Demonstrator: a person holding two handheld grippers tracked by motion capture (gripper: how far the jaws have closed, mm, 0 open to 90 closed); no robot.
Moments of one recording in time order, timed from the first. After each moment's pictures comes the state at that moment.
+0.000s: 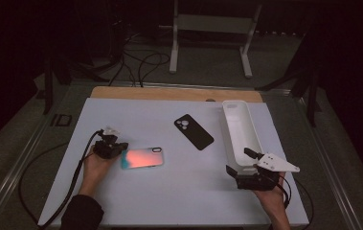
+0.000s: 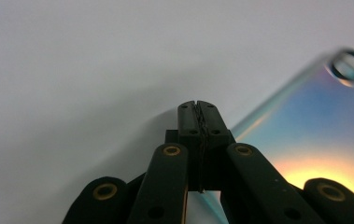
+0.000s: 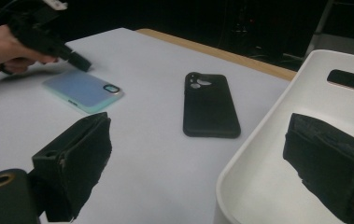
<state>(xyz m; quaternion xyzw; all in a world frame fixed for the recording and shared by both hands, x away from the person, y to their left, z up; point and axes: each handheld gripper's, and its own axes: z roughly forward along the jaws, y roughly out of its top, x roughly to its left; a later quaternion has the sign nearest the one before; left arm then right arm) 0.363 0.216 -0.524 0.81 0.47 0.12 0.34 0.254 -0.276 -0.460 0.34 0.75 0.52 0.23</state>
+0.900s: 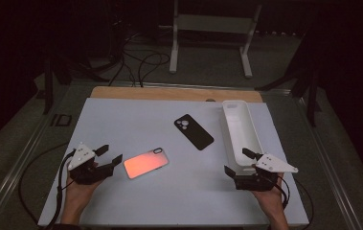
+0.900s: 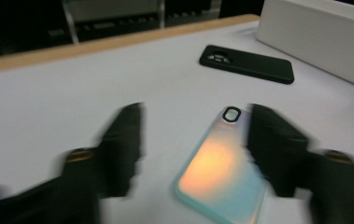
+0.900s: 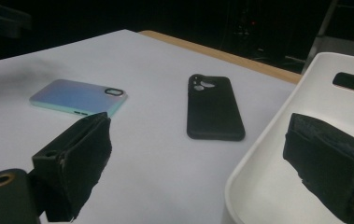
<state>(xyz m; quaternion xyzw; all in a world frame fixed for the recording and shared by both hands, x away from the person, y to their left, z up) 0.255 0.238 -0.466 0.73 0.41 0.24 0.49 0.254 -0.272 -0.461 0.33 0.75 0.53 0.24</state>
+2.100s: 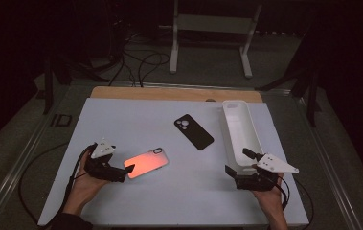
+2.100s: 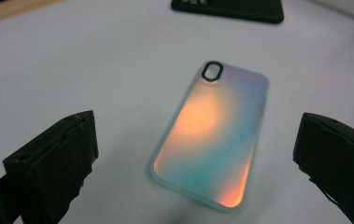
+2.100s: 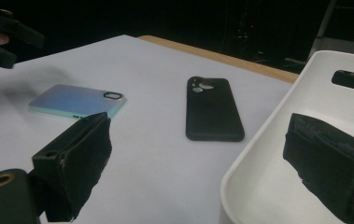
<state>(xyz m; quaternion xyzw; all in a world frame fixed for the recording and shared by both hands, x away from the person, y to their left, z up) 0.293 0.205 -0.475 0.83 0.37 0.16 0.39 0.256 -0.275 -0.467 0.34 0.74 0.54 0.23</state>
